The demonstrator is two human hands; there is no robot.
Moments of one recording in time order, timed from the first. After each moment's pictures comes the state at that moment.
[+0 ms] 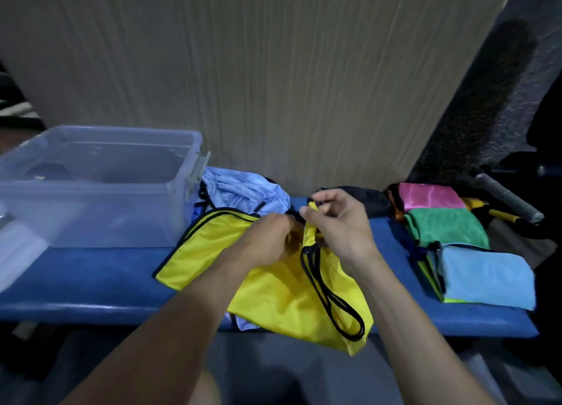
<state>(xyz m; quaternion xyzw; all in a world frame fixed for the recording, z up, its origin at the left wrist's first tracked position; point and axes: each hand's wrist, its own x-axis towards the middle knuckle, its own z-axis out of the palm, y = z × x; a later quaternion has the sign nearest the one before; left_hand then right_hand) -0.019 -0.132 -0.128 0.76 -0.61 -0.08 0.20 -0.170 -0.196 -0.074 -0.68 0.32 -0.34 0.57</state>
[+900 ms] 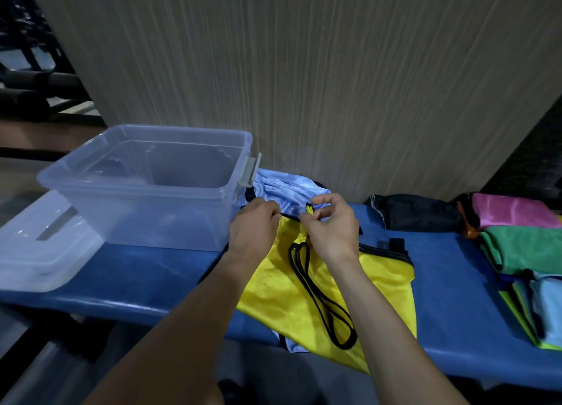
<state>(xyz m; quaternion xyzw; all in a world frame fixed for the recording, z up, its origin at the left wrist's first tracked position) 0.065 -0.082 -0.141 0.89 -0.36 0.08 0.25 -0.055 -0.169 -0.116 -0.72 0.36 -0.35 0.48</state>
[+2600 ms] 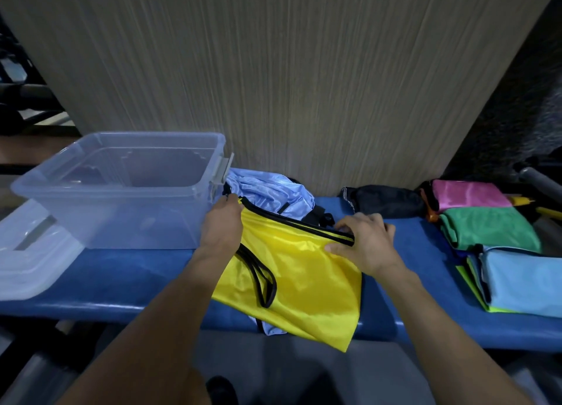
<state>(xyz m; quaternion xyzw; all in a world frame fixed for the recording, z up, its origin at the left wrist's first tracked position) 0.071 -0.079 -0.144 0.91 -0.34 0.07 0.22 -0.158 -0.258 -0.150 -0.93 0.31 -0.14 0.13</state>
